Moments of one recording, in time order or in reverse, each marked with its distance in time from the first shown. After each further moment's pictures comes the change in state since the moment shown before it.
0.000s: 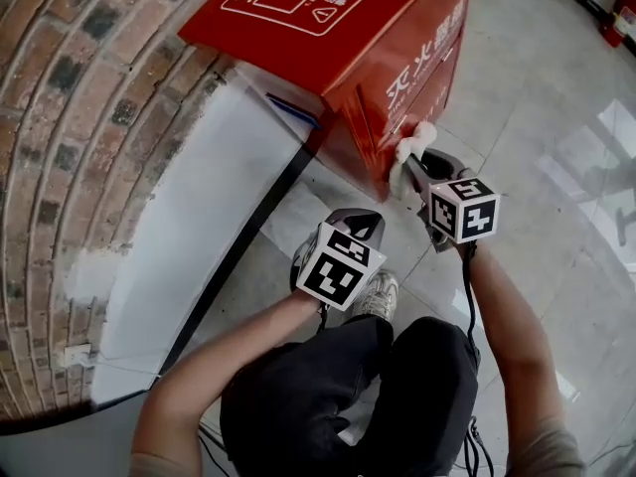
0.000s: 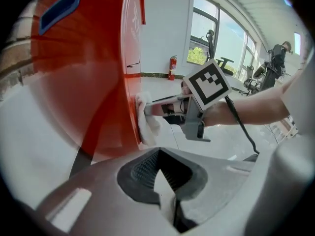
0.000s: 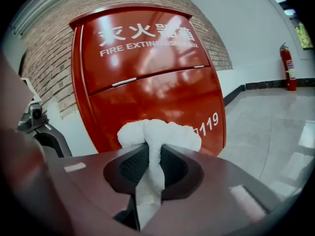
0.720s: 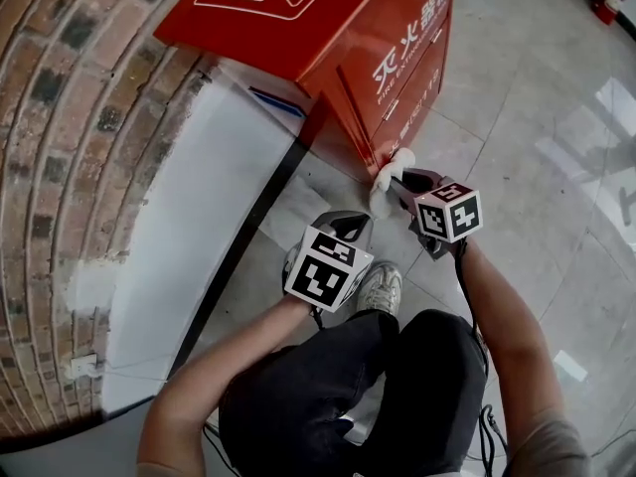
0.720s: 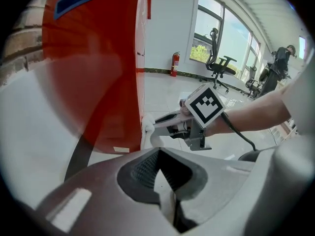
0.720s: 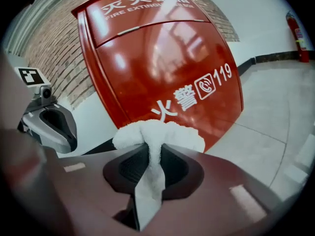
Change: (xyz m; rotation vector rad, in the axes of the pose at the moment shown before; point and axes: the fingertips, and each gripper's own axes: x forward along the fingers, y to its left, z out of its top) left arm -0.002 0.004 -0.028 -0.041 0.033 -0.003; right arm 0.021 0.028 -0.091 0.078 0.155 0.176
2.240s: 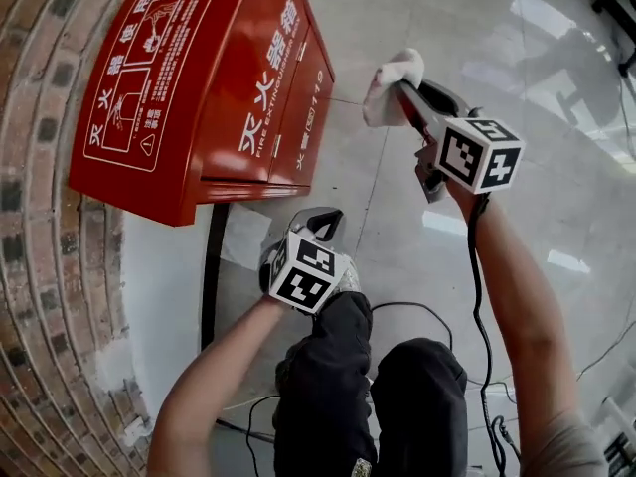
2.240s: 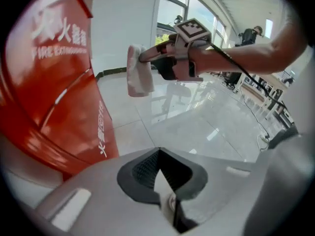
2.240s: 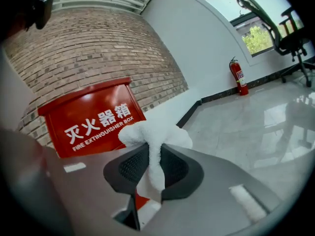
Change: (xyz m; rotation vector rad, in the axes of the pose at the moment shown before) left arm 0.021 -0.076 0.065 0.326 0.095 -0.202; right arm -0.231 -0.104 0.178 0.201 -0.412 -0.440
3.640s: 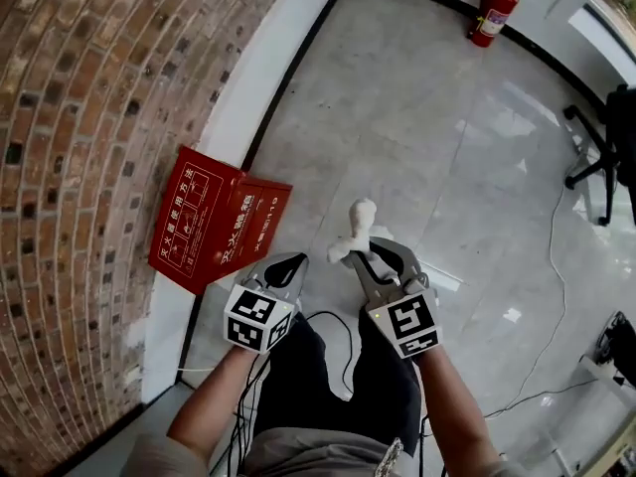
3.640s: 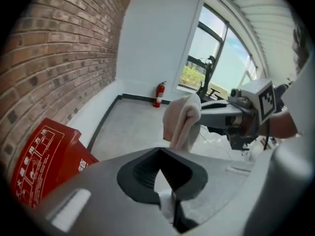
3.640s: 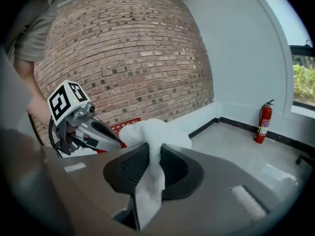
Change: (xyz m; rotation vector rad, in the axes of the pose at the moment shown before) left arm -0.177 -0.017 0.453 -0.380 -0.190 0.083; right arm -0.173 -0.004 0.335 -0.389 0.274 0.211
